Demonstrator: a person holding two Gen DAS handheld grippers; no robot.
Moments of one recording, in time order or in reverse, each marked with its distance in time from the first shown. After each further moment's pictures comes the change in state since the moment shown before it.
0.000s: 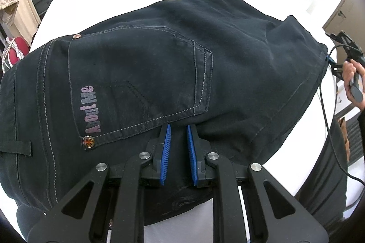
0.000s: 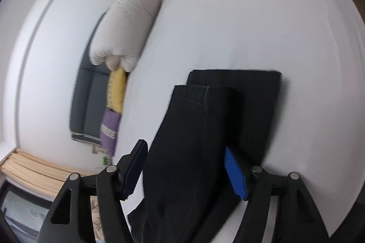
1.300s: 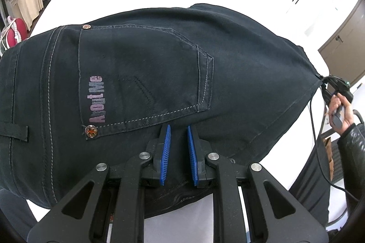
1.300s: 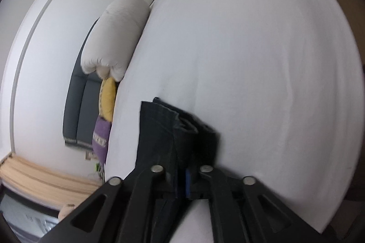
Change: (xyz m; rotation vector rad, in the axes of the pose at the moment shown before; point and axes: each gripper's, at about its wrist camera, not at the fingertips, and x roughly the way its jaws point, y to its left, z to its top) left arm -0.010 0.036 -0.011 -0.117 -0.056 -0.090; right arm -0.074 -0.076 0.034 -0.006 -0.049 -0.021
